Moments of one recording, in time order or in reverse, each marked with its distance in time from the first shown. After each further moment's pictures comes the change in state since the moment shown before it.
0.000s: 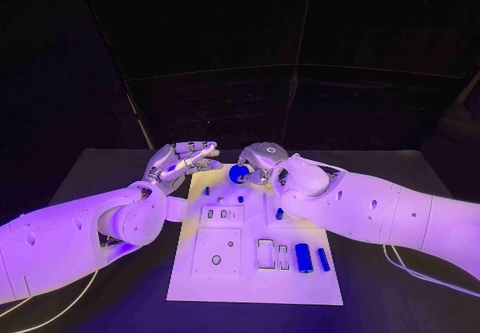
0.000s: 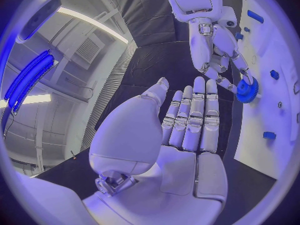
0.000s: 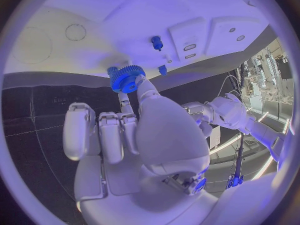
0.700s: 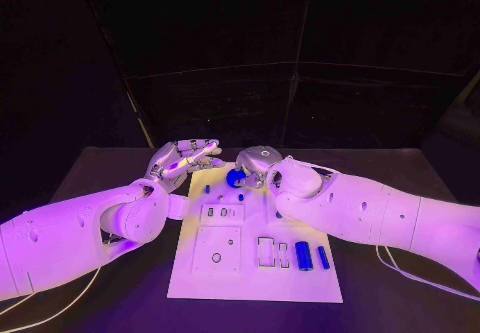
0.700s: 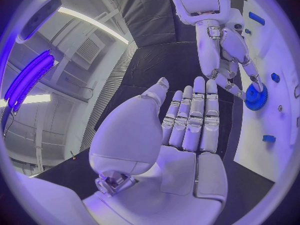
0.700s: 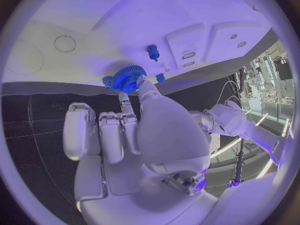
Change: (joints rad) left arm 0.000 0.004 0.000 0.000 0.000 0.001 -0.002; left_hand 0.000 0.000 0.000 0.000 0.000 0.000 0.000 0.000 0.000 0.000 0.000 0.000 0.000 0.000 0.000 0.000 0.001 0.000 0.000 0.000 0.000 0.000; right arm -0.018 0.038 0.002 -0.040 -0.020 0.038 0.006; right_hand -0.020 -0.020 0.018 0.004 -0.054 0.010 -0.002 -0.023 0.000 0.000 0.000 -0.010 0.000 0.000 0.000 0.000 0.001 0.000 0.000 0.000 0.000 0.002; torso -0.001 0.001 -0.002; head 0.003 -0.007
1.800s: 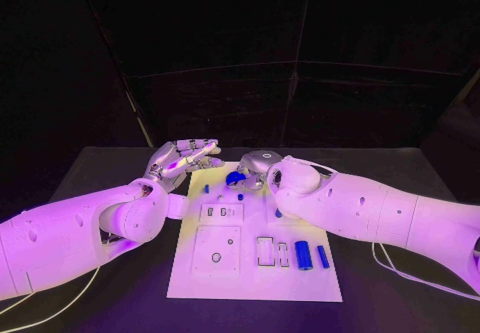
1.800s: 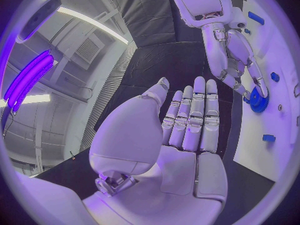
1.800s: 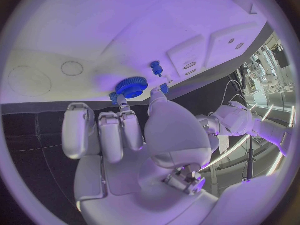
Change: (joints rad) left arm 0.000 -0.002 0.000 -0.001 0.000 0.001 -0.005; left_hand 0.004 0.004 0.000 -0.005 0.000 0.000 0.000 -0.004 0.000 0.000 0.000 -0.005 0.000 0.004 0.004 -0.004 0.001 0.000 0.000 0.000 -0.004 -0.002; right arm -0.002 0.012 0.000 -0.040 0.087 0.093 -0.008; right_hand -0.262 0.041 -0.140 0.168 -0.034 -0.122 0.026 -0.058 0.000 0.002 0.020 -0.044 0.000 0.002 0.016 0.000 0.000 0.000 -0.011 0.018 0.000 -0.013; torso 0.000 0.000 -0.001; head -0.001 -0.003
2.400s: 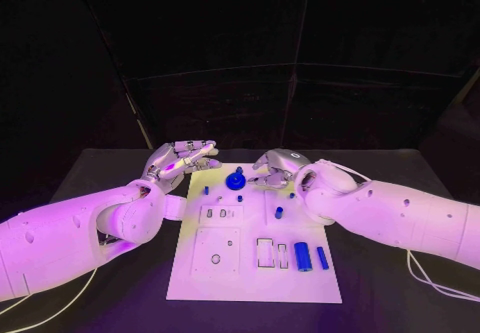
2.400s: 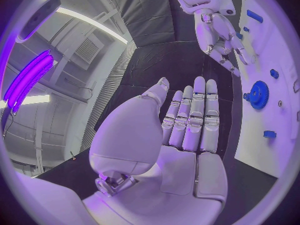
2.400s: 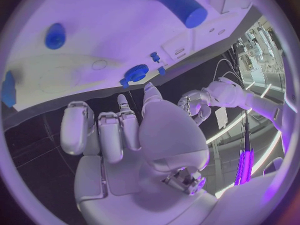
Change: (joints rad) left arm 0.000 -0.013 0.000 -0.001 0.000 0.000 -0.002; left_hand 0.000 0.000 0.000 0.000 0.000 0.000 0.000 0.000 0.000 0.000 0.000 0.000 0.000 0.000 0.000 0.000 0.001 0.000 0.000 0.000 0.000 -0.001; right arm -0.003 -0.201 -0.003 0.147 0.189 -0.168 0.130; right_hand 0.144 0.007 -0.032 -0.059 0.092 -0.026 0.006 -0.002 0.002 0.000 0.000 -0.013 0.000 0.000 0.000 -0.013 0.000 0.000 -0.024 0.012 -0.023 -0.054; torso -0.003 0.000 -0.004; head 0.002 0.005
